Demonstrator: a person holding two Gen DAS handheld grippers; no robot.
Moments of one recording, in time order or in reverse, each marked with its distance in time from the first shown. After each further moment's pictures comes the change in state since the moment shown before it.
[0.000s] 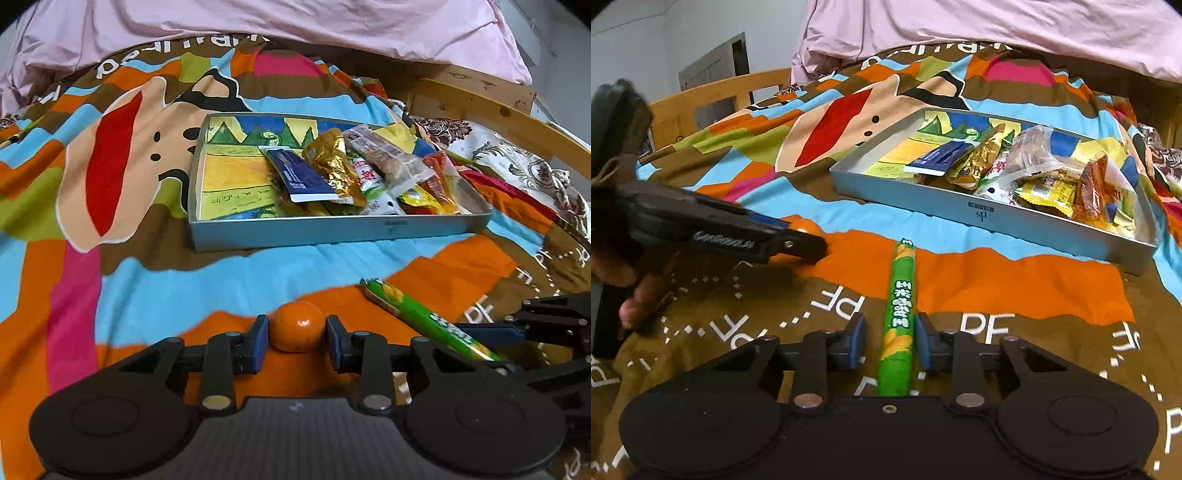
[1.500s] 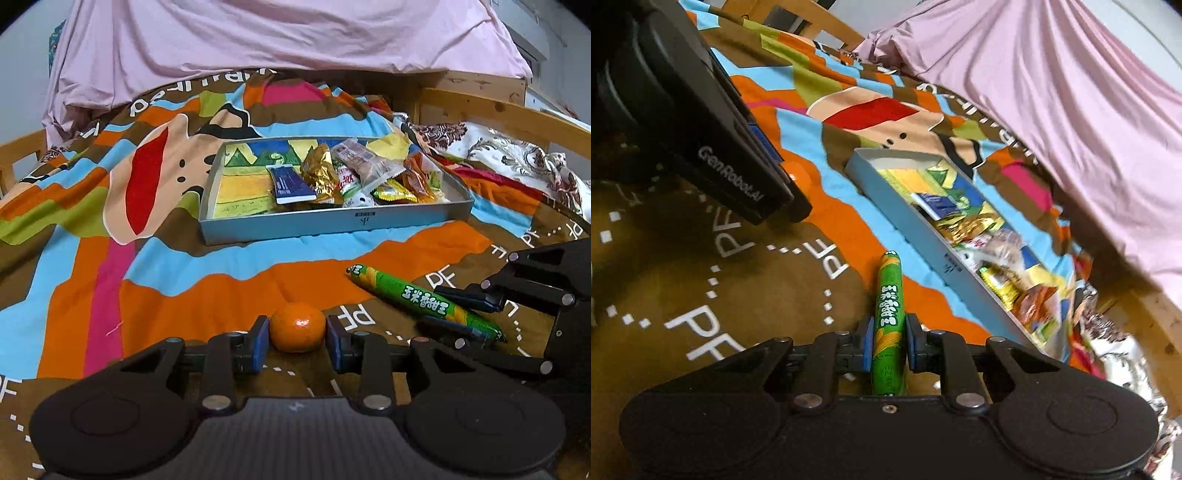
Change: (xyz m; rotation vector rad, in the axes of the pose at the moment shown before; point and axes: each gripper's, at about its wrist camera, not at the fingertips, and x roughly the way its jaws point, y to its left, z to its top) left arm -0.049 -0.063 -0.039 0.036 -0.092 0.165; right arm -0.008 0.053 -0.034 -0.631 -0.083 -0.352
